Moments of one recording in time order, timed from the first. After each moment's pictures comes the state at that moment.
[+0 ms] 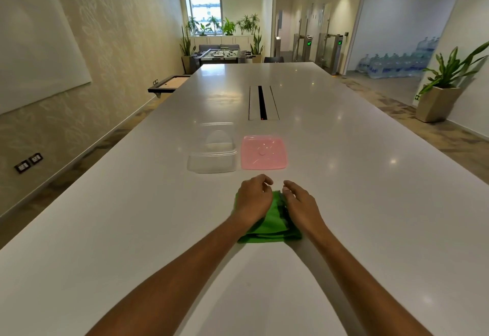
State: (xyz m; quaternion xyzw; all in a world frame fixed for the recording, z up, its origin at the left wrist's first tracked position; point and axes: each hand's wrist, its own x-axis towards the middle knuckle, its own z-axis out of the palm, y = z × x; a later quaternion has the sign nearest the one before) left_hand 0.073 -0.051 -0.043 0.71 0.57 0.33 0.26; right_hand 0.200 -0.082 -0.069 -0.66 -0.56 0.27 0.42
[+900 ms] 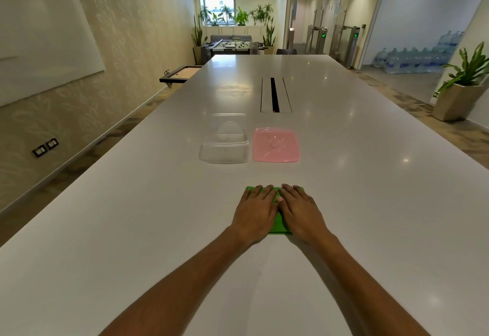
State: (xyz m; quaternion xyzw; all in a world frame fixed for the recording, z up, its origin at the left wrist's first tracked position) left_hand 0.040 -0.062 -0.106 0.85 0.51 0.14 0.07; right_hand 0.186 -0.080 -0.104 -0.66 -0.72 0.10 0.19
